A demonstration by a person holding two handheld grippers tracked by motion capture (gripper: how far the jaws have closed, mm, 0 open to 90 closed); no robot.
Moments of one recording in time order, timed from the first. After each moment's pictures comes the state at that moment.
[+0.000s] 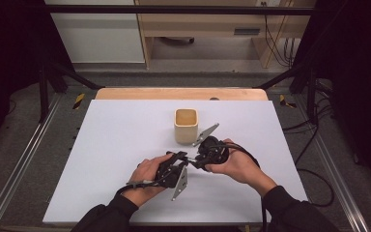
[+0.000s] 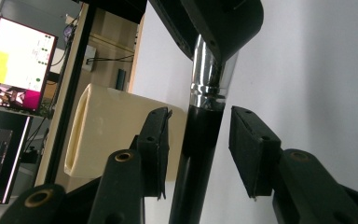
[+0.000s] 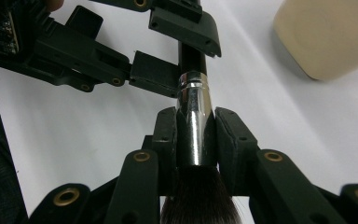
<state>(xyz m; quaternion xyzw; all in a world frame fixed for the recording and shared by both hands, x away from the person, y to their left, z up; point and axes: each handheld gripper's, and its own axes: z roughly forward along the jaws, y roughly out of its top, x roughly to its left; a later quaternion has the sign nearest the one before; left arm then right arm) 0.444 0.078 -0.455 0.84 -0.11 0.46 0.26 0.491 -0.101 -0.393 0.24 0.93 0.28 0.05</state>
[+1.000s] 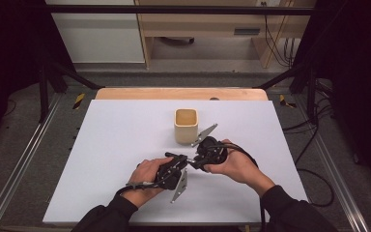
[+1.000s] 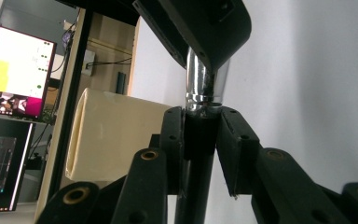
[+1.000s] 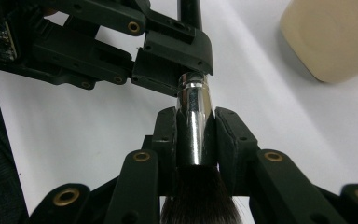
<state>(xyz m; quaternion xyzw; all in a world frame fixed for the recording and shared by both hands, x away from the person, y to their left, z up) 0.440 0.078 -0.458 0.84 -0.14 0.46 0.25 0.492 -0.097 -0.395 0.24 0.93 0.28 0.04</state>
